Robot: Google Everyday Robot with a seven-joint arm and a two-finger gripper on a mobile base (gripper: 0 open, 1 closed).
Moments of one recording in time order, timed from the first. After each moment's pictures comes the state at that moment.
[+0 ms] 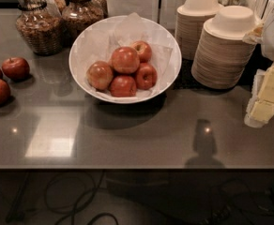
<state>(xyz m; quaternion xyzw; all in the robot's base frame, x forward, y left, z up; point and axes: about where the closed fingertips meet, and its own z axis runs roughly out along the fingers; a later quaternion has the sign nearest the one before) 0.438 -0.217 0.976 -0.60 0.78 -0.03 0.16</state>
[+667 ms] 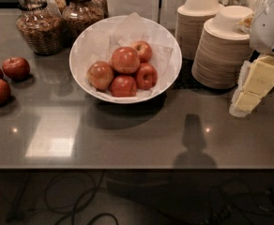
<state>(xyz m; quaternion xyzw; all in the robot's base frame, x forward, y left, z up) 0.459 -0.195 0.984 -0.61 0.77 -0.04 0.20</state>
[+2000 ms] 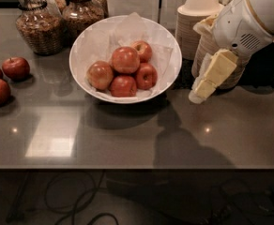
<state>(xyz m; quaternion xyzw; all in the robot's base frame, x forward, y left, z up) 0.503 -0.130 0.971 -0.62 0.72 0.09 0.30</state>
